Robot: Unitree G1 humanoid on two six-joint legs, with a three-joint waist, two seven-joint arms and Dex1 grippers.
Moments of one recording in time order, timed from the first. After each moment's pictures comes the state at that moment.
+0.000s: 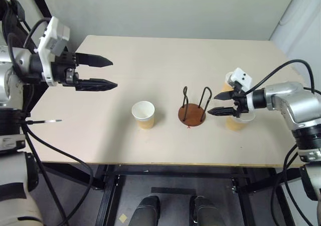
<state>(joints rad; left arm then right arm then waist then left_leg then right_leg) -0.97 1.01 0.06 0.35 -0.42 0.56 -1.54 -0.85 -0.81 0.23 0.14 0.31 0.77 1.16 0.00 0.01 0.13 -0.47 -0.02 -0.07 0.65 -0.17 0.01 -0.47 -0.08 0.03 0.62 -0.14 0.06</state>
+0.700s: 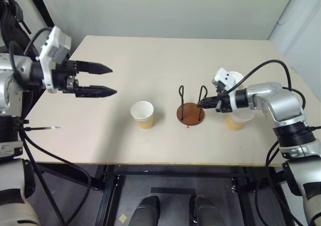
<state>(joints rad) -0.83 1.05 0.07 0.22 -0.48 0.62 -1.53 -0.89 -0.68 0.25 0.12 0.29 0.83 1.12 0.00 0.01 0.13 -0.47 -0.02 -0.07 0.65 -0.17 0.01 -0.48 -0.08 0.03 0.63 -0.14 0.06</state>
